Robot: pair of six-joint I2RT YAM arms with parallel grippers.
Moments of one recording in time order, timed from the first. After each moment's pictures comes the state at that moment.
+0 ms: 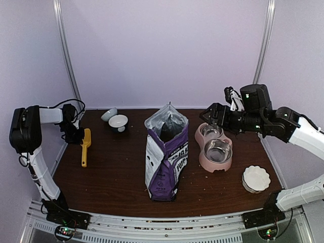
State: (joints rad) left arm 0.12 1.88 1.25 -0.61 0.04 -0.12; right arm 0.78 1.13 1.16 -0.52 0.09 0.75
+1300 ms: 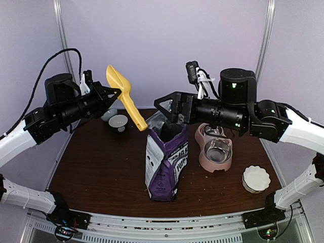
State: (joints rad) left arm -0.79 1.07 1.16 -0.20 -0.12 -1.01; right arm 1.17 1.33 1.44 -0.27 0.23 0.54
